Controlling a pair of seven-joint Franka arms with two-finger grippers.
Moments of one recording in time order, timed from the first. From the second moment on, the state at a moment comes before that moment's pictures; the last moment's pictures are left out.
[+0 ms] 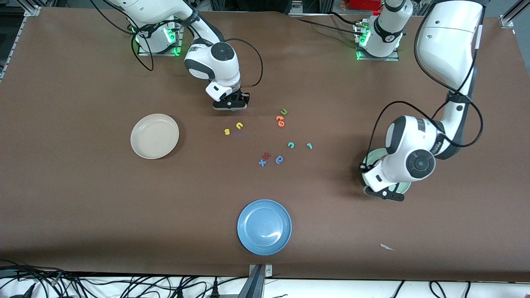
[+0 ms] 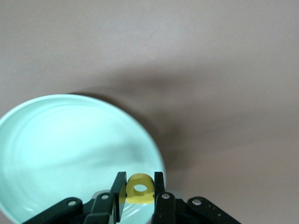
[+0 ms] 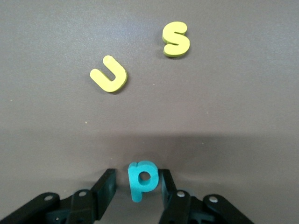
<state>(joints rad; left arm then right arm) -0.18 0.66 0.02 -1.58 0.00 2.04 0.10 0.26 0.48 0.54 -2.29 -0.63 2.65 1.28</state>
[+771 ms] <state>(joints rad) -0.27 0.66 -0.01 -1.59 -0.14 2.07 -0.31 0.19 0.38 0.53 -2.30 -0.65 2.59 1.15</state>
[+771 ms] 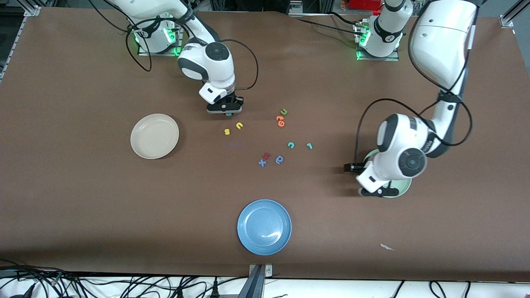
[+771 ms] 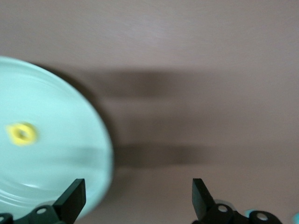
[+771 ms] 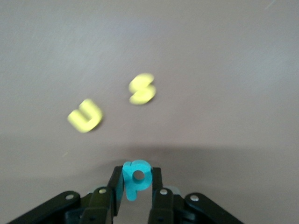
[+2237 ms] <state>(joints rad) -0.52 0.55 -0.06 -2.02 -0.03 2.59 -1.14 -0.04 0.12 0.24 -2.35 -0.12 2.34 -0.12</state>
